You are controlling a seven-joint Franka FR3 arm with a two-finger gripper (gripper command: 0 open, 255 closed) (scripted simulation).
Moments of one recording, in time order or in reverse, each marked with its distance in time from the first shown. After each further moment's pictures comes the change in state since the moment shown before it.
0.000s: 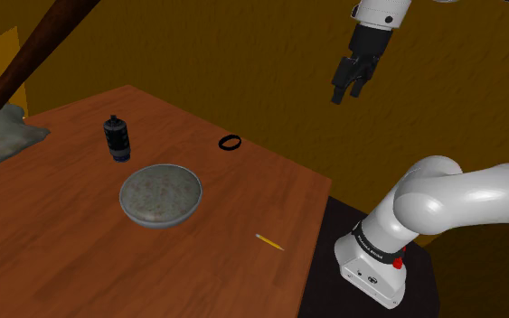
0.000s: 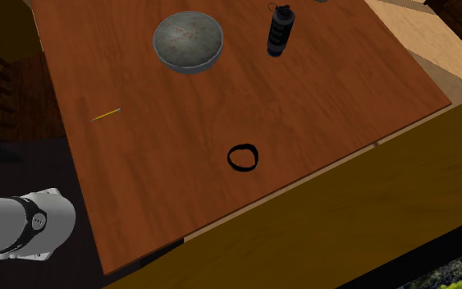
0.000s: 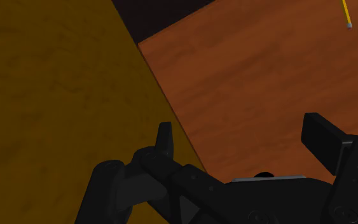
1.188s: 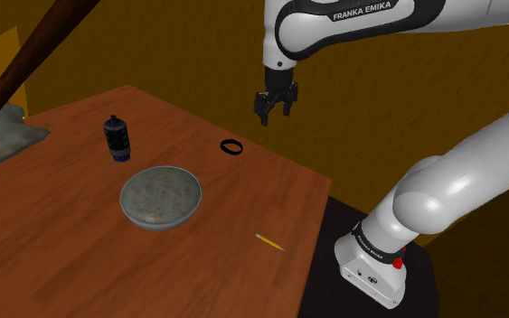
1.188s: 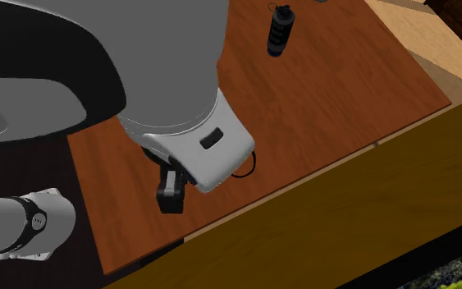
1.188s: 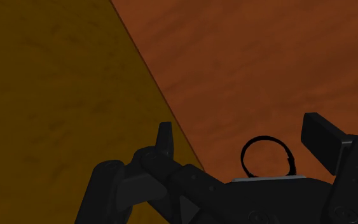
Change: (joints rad) arm -0.010 0.578 0.160 0.108 -0.069 0.378 0.215
